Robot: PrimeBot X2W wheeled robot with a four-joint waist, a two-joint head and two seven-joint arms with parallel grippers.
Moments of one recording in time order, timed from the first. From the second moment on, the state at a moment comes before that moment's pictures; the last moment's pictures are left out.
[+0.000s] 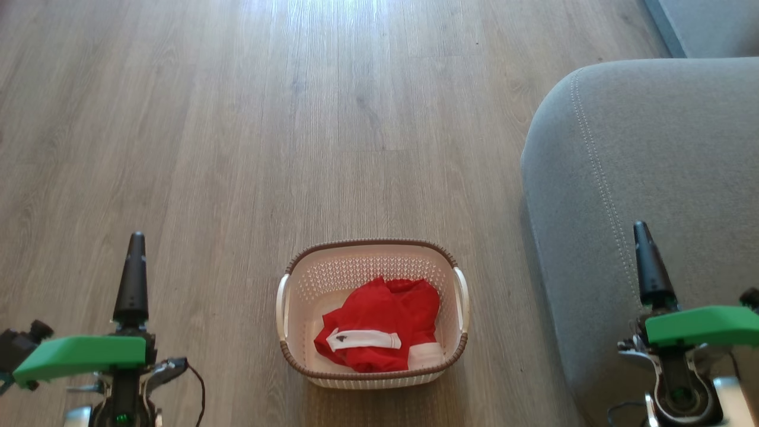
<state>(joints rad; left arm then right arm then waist) -0.05 0.03 0.13 0.13 -1.28 -0.12 -0.04 -0.05 -0.04 -0.12 0.16 1.09 0.13 -0.03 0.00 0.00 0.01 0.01</state>
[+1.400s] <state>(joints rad) -0.13 0.05 -0.23 -0.18 -0.42 0.26 -0.15 -0.12 -0.05 -0.01 -0.06 0.42 0.13 -0.15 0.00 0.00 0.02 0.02</state>
